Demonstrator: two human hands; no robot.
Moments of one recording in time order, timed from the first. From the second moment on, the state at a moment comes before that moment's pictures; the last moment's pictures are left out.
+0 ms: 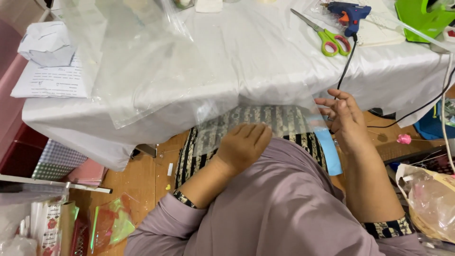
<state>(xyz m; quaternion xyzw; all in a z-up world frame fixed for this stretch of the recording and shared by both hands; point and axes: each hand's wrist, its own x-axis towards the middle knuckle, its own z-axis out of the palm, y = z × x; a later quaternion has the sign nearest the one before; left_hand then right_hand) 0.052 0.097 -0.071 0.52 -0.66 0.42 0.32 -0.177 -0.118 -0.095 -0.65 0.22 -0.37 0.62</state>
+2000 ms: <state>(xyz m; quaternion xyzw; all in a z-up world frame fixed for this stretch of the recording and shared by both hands) 0.194 0.039 -0.111 0.75 -0.62 0.23 0.04 -0.090 -0.169 -0.088 -0.95 0.25 -0.21 -0.03</state>
